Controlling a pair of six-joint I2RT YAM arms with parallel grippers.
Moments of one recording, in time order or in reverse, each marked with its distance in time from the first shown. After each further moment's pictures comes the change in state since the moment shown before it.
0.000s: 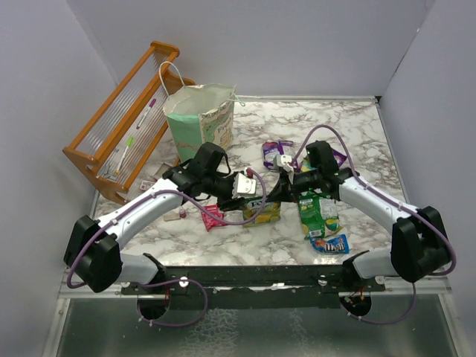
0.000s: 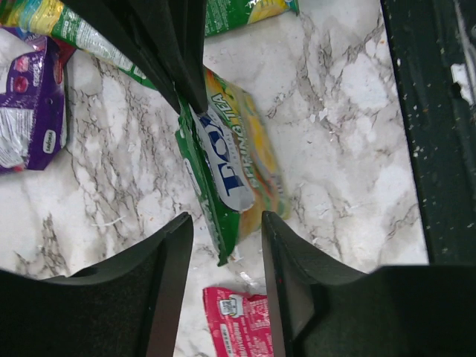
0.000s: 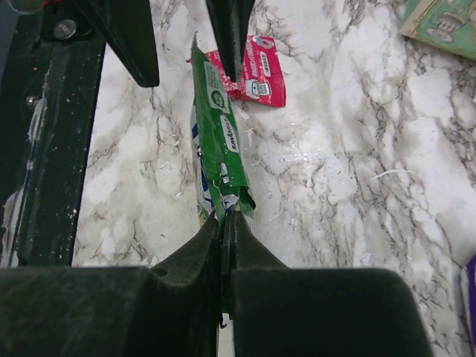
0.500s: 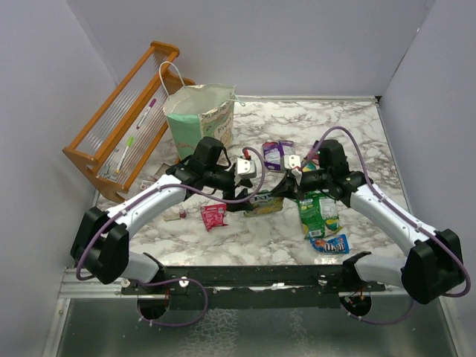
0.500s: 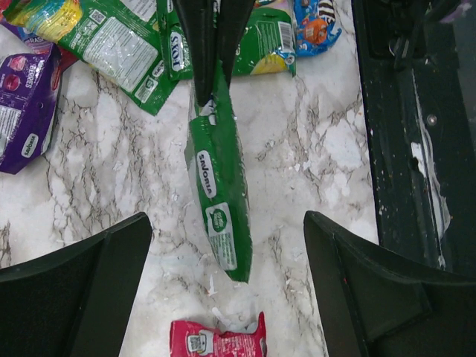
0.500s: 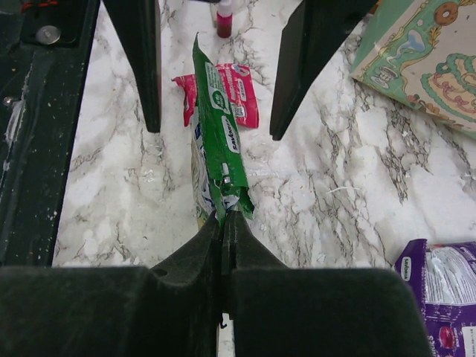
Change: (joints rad) left arm 0.056 0.056 -0.015 0.195 0.138 -0.319; right arm -0.001 -0.172 0.001 -0.034 0.047 -0.069
